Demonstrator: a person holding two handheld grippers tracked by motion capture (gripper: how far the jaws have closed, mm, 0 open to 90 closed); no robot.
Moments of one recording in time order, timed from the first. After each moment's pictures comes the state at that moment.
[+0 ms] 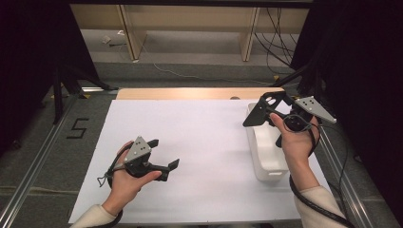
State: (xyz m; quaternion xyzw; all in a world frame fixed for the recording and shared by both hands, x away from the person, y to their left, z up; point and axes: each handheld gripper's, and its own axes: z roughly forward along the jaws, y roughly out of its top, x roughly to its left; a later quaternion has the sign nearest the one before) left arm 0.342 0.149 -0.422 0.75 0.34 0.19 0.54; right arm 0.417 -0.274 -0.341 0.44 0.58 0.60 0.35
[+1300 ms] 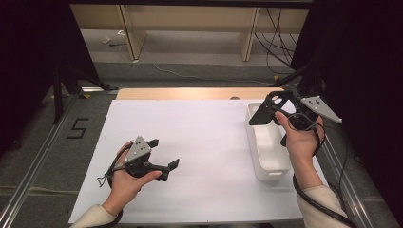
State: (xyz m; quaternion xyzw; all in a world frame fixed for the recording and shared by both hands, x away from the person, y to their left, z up) left arm 0.342 0.149 -0.422 0.75 0.34 0.19 0.54; right arm 0.420 -0.287 -0.341 0.45 0.57 0.59 0.36
